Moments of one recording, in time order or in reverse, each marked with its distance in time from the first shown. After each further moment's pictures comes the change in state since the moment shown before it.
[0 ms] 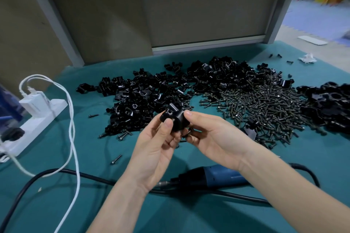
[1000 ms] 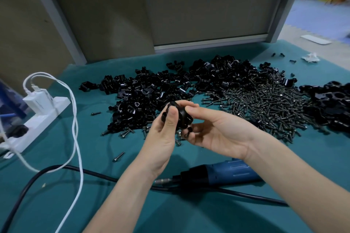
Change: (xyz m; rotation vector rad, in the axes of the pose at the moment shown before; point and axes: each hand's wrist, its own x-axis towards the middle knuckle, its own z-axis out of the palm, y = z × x) left_hand 0.007 0.004 0.010 0.490 -0.137 0.181; right_hand -0.001 -0.022 0.009 0.087 0.016 0.201
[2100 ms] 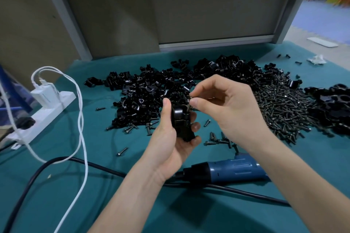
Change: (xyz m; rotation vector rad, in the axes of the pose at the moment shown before) left_hand -0.003 0.003 0.011 -0.522 0.123 -0.416; right_hand -0.011 -0.008 0.009 -0.814 0.267 -0.833
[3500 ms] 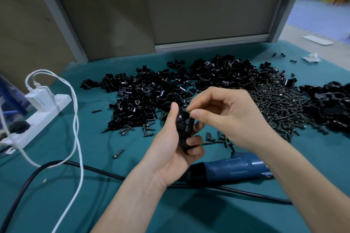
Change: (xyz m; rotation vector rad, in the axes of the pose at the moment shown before) left_hand -0.010 0.000 0.017 -0.025 0.027 -0.172; right_hand -0.008 0.009 -0.018 0.055 -0.186 -0.008
